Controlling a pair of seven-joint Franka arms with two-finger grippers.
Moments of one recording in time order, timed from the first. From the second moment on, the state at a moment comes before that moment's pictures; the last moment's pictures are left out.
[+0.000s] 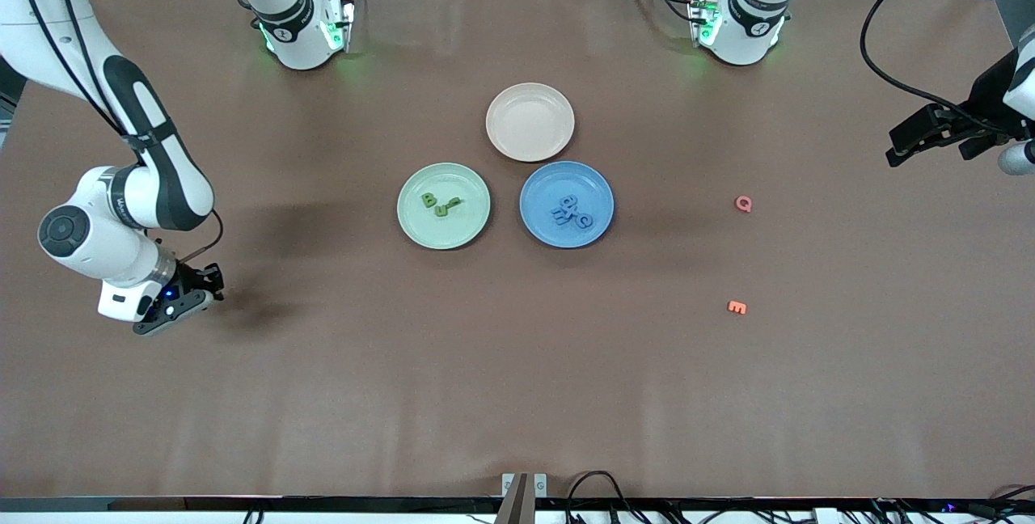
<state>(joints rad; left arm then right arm) 0.16 -0.01 -0.21 -1.57 0.00 1.59 -0.15 -0.32 0.56 0.18 -1.90 -0.18 2.50 -0.55</state>
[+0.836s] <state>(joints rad) 0.16 0.00 -0.21 -1.57 0.00 1.59 -0.15 -0.03 0.49 0.19 -1.96 -0.18 2.44 0.14</state>
